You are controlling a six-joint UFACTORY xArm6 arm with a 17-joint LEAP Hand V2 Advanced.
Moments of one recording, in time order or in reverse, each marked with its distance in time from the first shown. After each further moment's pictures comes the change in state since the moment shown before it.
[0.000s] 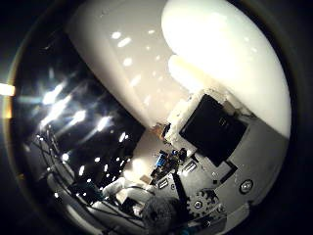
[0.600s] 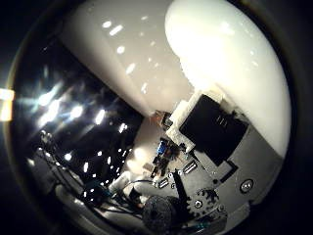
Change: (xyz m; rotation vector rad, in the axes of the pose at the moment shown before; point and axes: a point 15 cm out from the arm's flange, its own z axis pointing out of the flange) arm -0.066 0.027 0.034 -0.276 0.088 0.051
